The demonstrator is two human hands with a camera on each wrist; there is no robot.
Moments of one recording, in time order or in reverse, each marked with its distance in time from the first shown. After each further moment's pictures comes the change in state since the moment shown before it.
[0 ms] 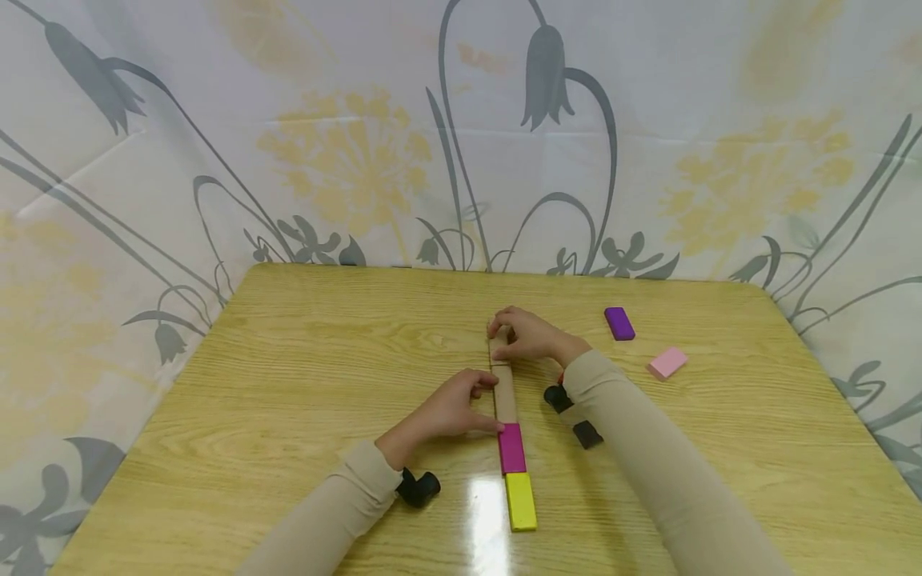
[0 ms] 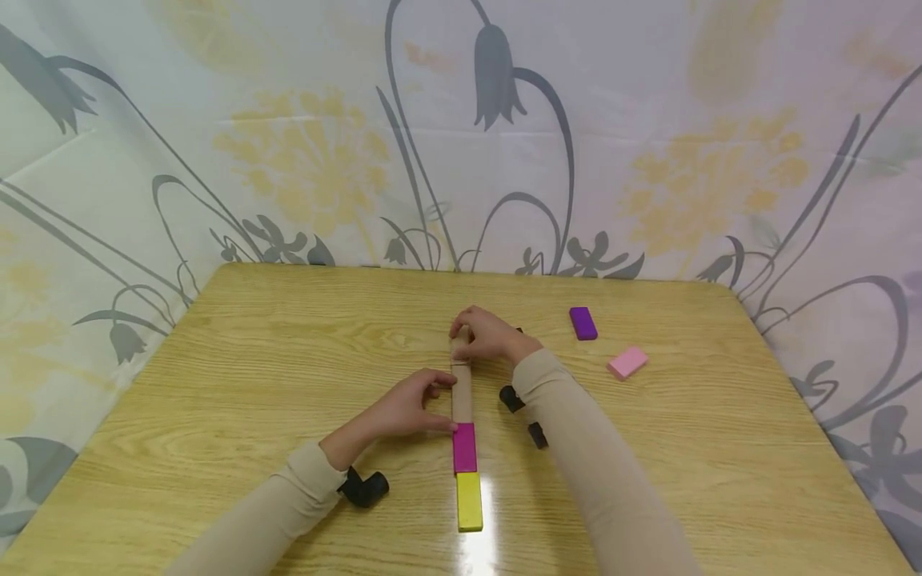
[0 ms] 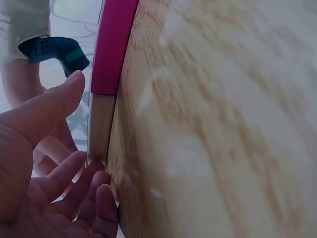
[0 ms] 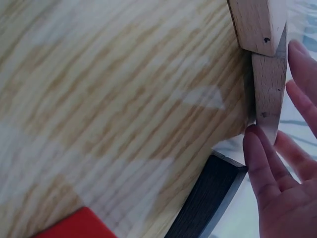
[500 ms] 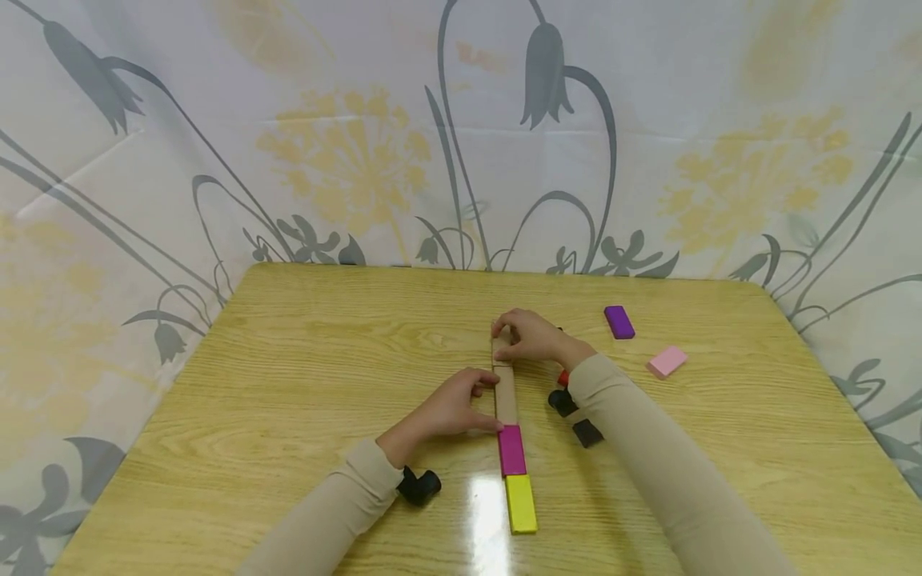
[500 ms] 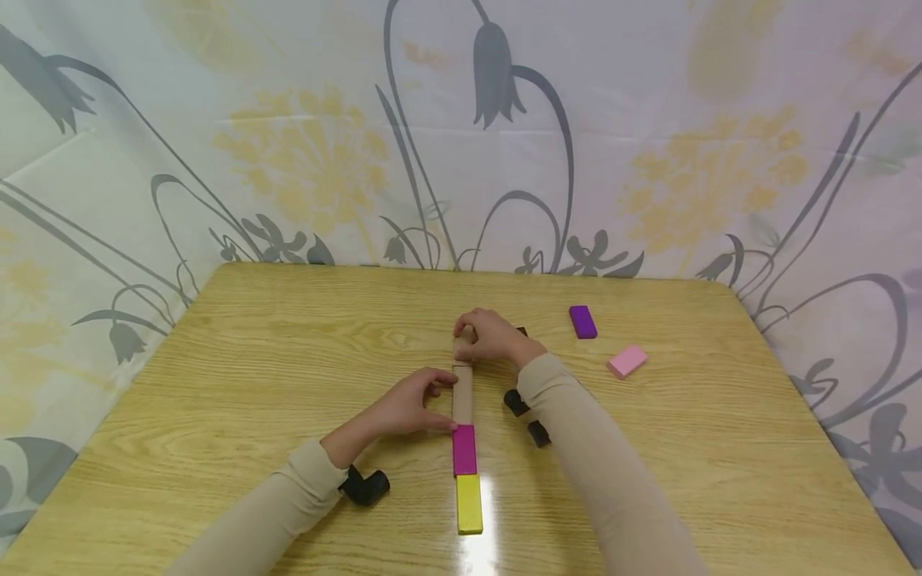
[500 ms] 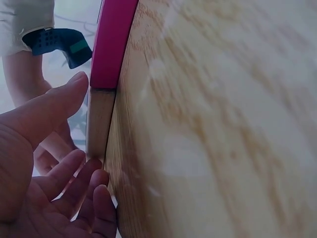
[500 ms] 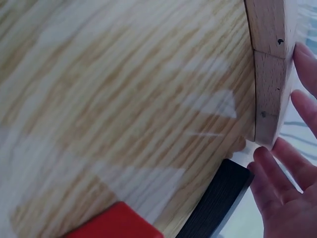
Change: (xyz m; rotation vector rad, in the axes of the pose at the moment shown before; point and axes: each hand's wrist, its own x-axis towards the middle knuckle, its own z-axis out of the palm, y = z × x) left_hand 0.000 0.001 0.000 -0.013 -0.007 0.006; right_hand -0.005 0.004 0.003 -0.062 0.056 -0.024
